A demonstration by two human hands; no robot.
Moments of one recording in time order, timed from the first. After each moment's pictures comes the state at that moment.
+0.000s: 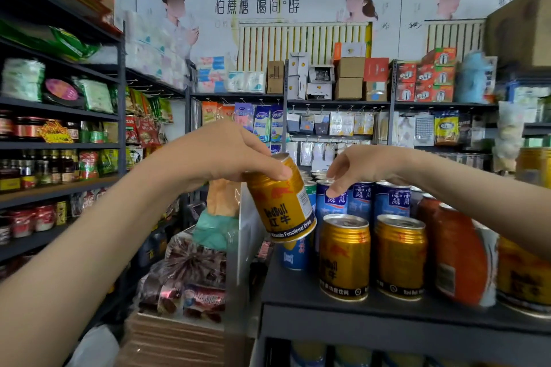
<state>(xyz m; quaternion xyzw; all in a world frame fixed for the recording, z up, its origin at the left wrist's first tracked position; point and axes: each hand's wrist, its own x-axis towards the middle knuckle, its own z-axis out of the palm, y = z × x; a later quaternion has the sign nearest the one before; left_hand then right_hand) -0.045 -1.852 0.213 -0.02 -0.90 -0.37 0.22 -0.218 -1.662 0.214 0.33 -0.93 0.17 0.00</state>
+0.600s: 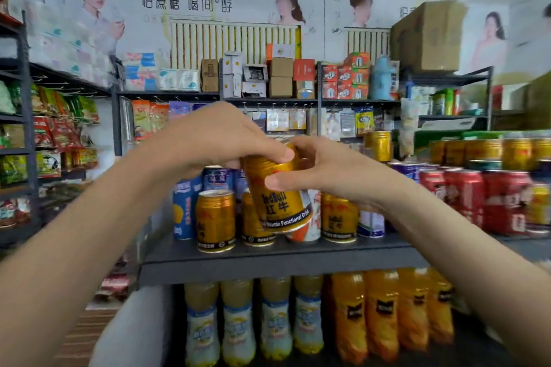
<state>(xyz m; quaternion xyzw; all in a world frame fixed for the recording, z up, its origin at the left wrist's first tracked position) -0.009 -1.670 0.215 -0.11 -0.91 -0.35 0.21 -0.051 -1.504 0.178 0.38 -0.82 0.42 0.06</state>
